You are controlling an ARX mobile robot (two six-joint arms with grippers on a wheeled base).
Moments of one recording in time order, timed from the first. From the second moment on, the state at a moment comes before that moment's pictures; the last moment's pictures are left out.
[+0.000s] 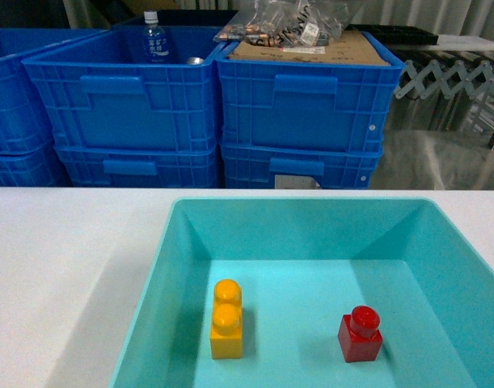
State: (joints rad) left arm 0.00 0.01 0.01 0.00 0.00 0.00; right arm 0.00 0.00 0.01 0.00 0.00 0.00
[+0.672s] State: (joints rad) left arm 0.00 0.01 0.01 0.00 0.00 0.00; right arm 0.00 0.31 0.14 -0.21 -0.17 0.12
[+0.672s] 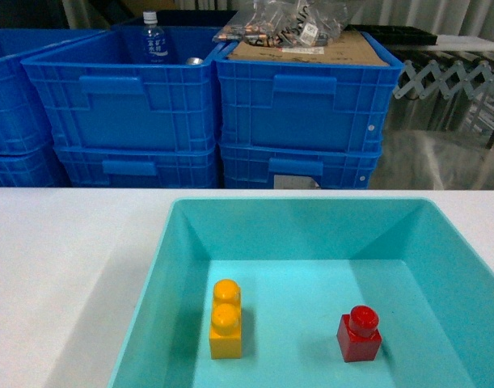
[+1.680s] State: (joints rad) left arm 0.00 0.01 0.01 0.00 0.00 0.00; right arm 0.42 1.60 0.76 0.12 -0.06 0.17
